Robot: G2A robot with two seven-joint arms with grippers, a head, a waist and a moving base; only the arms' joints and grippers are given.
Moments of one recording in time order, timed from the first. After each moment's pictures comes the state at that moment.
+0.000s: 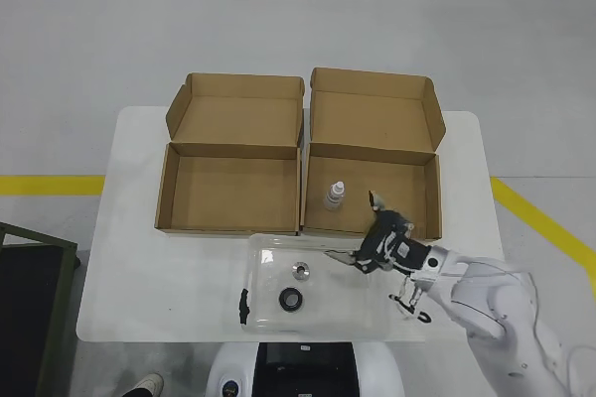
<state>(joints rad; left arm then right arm) -0.36 -0.33 -0.27 -1.17 3.07 0.39 0.07 -1.42 -1.08 1.31 -2.12 -1.17 -0.58 0.43</state>
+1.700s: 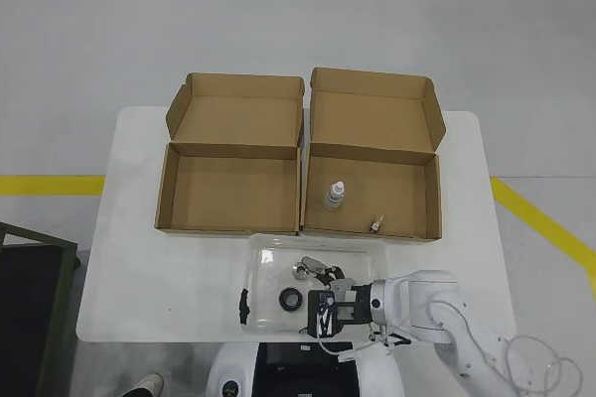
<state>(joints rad) -0.36 -0.33 -0.27 -1.17 3.07 0.39 0.07 -1.32 -1.08 1.02 -1.99 -1.35 -0.91 0.43</state>
